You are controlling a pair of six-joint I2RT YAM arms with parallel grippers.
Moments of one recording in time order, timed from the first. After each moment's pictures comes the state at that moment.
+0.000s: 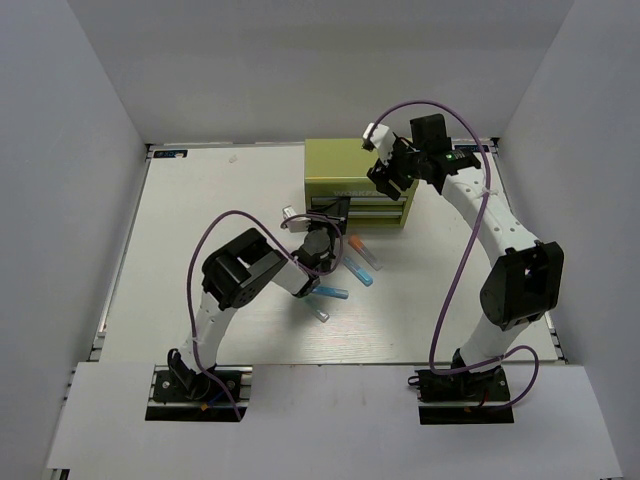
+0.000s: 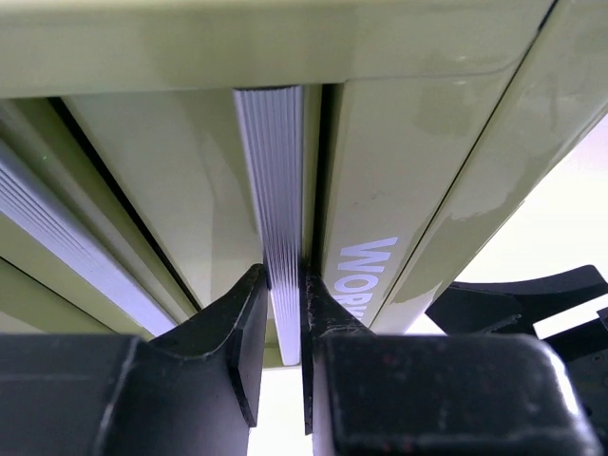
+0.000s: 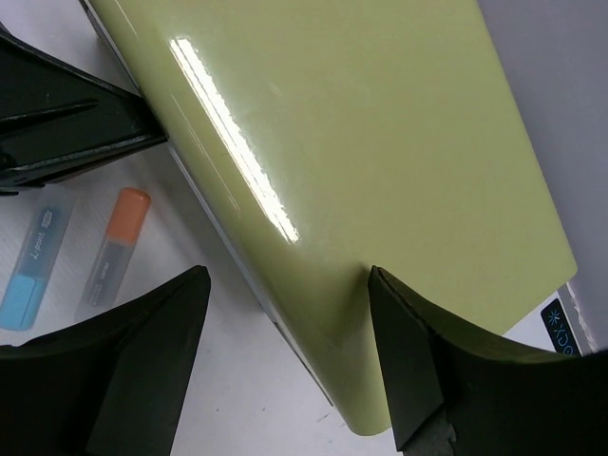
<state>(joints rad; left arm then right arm) -0.82 2.19 0.98 1.33 -0.65 -1.48 0.33 1.71 1.62 -0.65 -0.36 -0.73</state>
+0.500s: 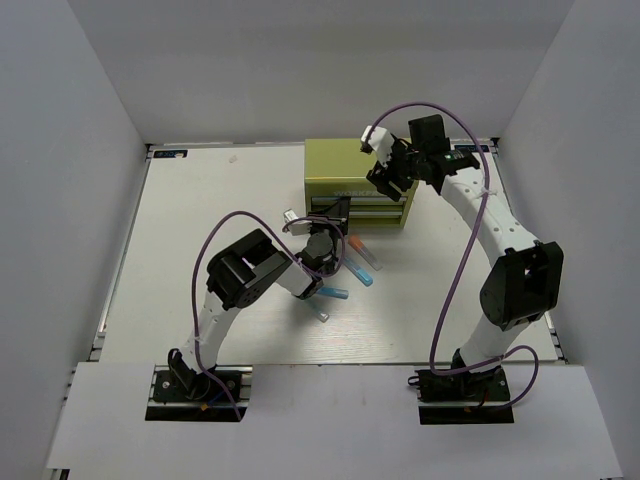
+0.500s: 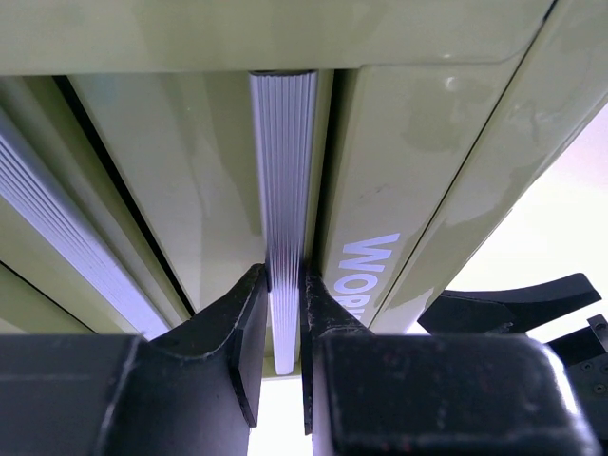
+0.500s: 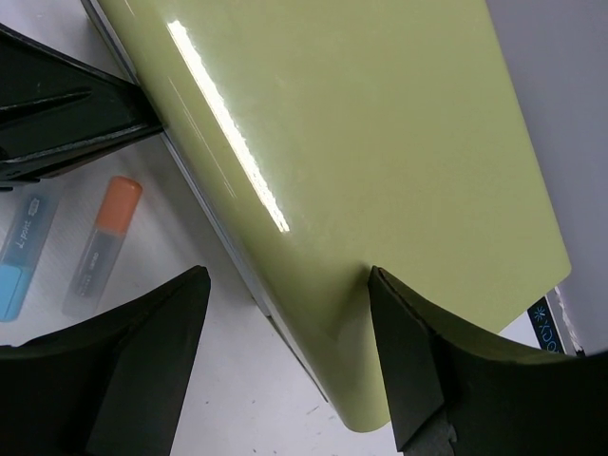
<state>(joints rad) -0.84 2.22 1.01 1.37 -0.71 -1.49 0.34 1.71 1.62 -0.67 -0.34 -0.78</state>
